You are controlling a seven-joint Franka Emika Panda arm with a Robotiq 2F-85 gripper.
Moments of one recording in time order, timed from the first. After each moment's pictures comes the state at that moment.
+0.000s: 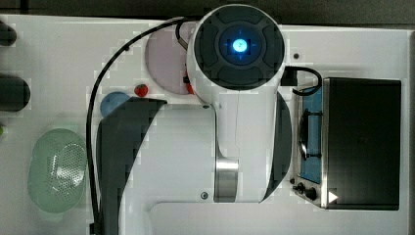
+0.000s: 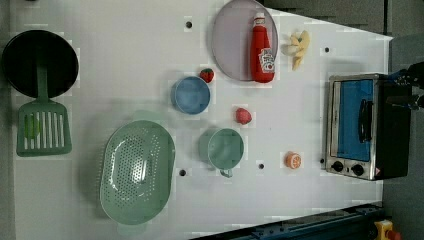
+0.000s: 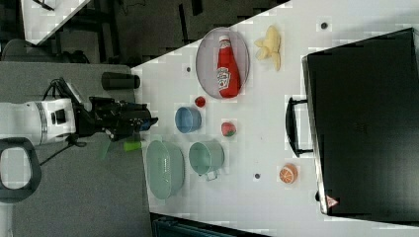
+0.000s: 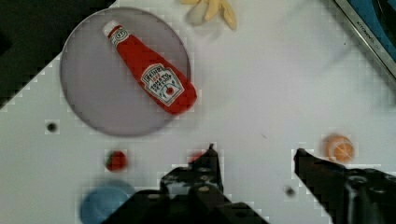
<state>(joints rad) -0.03 -0.01 0.02 -1.77 0.00 0.17 -0.05</state>
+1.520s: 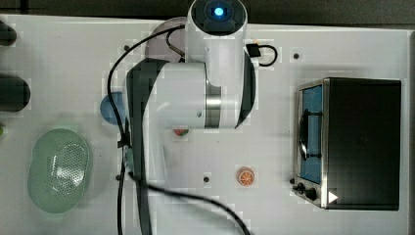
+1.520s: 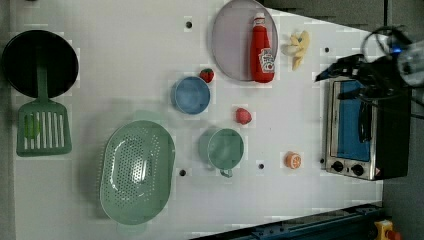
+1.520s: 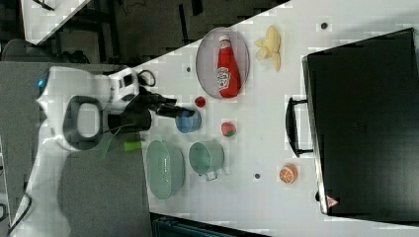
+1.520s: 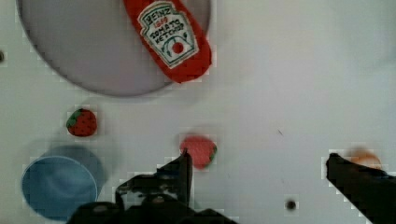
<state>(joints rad) -0.09 0.28 0.12 -1.75 0.01 0.30 -0.28</state>
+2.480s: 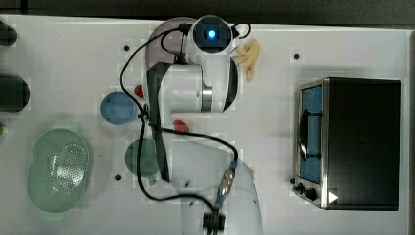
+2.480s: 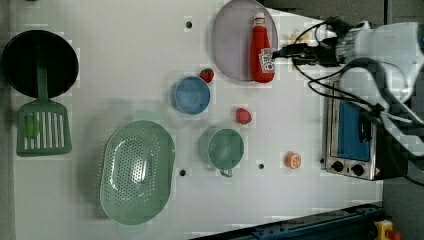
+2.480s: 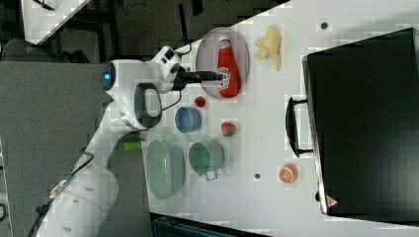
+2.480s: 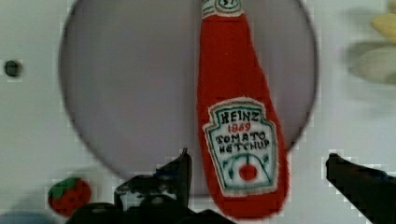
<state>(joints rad) -0.07 0.58 0.12 -1.75 0.01 0.79 -0.66</state>
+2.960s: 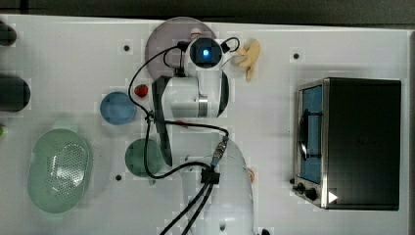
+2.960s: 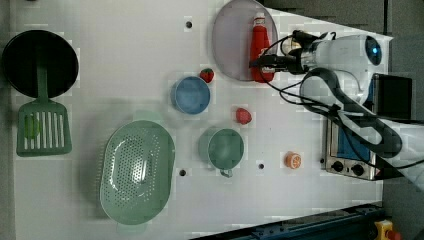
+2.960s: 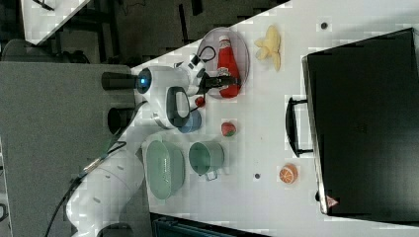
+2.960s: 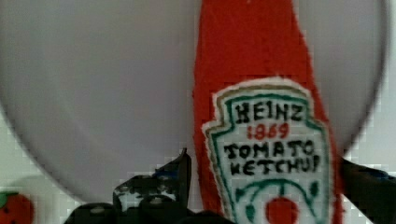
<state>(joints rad) -0.06 0.74 0.12 -1.76 -0.02 0.95 -0.68</state>
